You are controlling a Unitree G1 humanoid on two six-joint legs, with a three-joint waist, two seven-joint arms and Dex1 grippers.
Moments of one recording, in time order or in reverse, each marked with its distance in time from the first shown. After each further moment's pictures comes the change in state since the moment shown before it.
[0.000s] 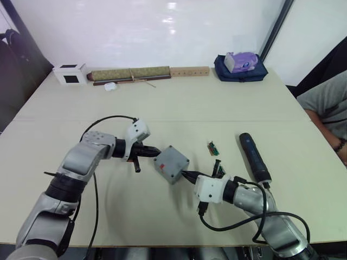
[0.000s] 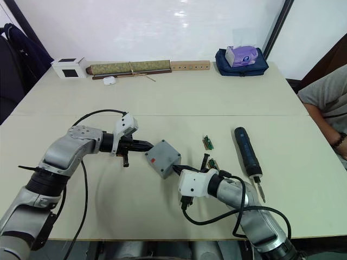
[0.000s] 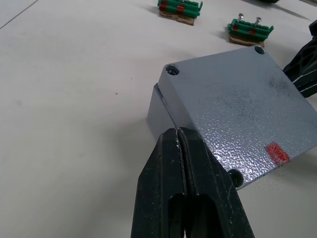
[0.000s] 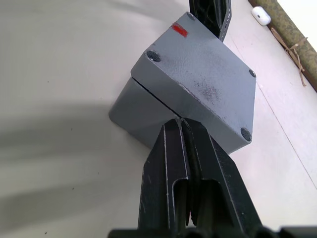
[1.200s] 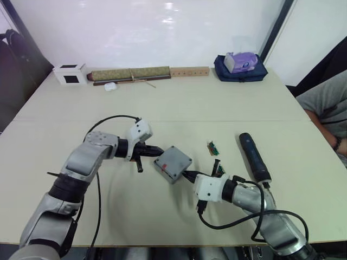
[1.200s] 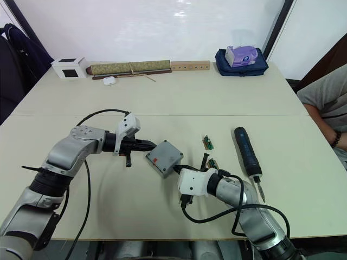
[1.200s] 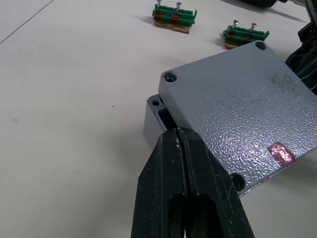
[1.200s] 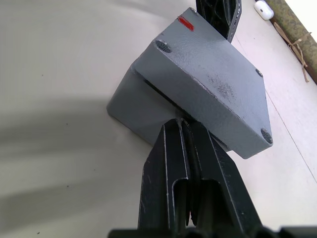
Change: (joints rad) left arm 0.001 -0.027 0.000 0.004 0.011 -0.041 -0.001; right arm -0.013 -0.004 0.016 0.014 -0.005 0.021 -0.008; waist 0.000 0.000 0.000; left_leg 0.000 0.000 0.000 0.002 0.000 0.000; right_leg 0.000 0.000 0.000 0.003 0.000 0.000
